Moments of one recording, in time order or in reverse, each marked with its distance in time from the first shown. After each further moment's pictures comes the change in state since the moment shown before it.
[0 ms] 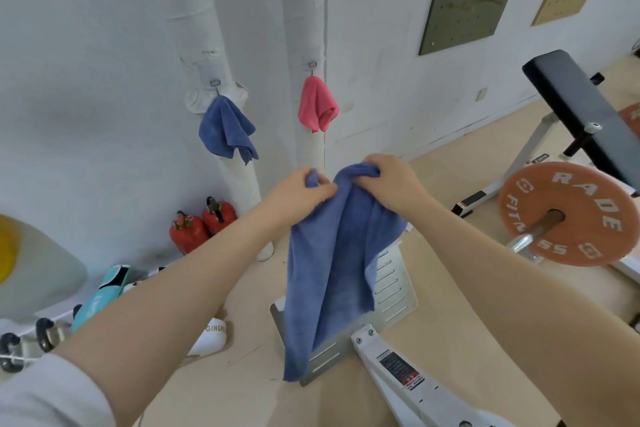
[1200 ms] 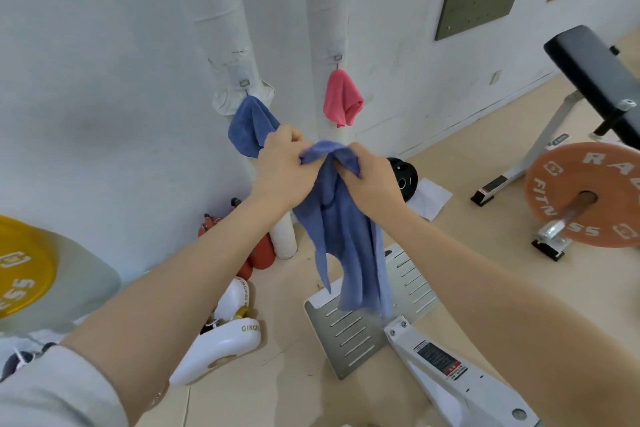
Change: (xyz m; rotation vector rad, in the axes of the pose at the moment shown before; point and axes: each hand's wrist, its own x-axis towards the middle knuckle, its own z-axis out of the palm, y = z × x) left_hand 0.010 -0.038 -0.091 0.225 0.359 0.308; right_hand 0.014 -0.083 0.092 0.238 0.232 -0.104
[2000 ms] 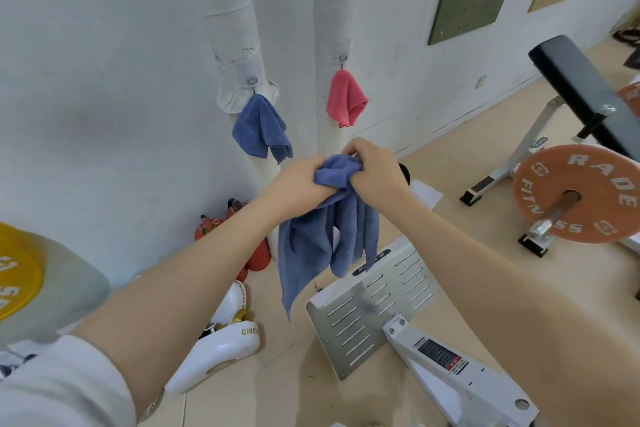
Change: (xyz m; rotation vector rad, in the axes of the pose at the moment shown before) left_hand -0.004 -0.031 -0.024 0.106 -0.436 0.012; right_hand 0.009 -0.035 0.024 -0.123 -0.067 0.052
